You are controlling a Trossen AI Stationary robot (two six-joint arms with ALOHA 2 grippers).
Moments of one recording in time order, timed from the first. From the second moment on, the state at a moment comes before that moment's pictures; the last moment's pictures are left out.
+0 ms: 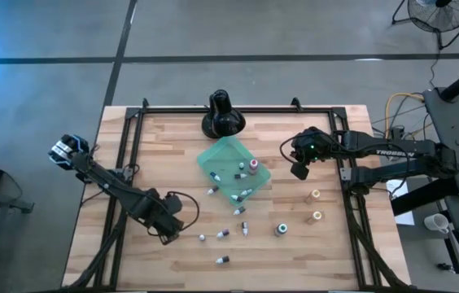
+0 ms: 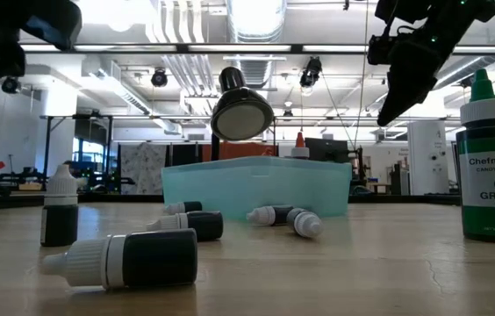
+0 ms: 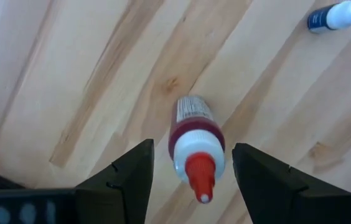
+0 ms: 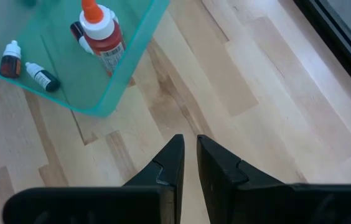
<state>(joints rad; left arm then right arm) -0.59 1.43 1.07 -1.10 -0.04 -1.15 -0.22 1.02 0.78 -0.72 0.16 0.21</state>
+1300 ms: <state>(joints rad) -0.59 1.39 1.01 -1.05 -0.05 -1.25 -0.22 1.02 0.78 -0.70 0.16 0.24</state>
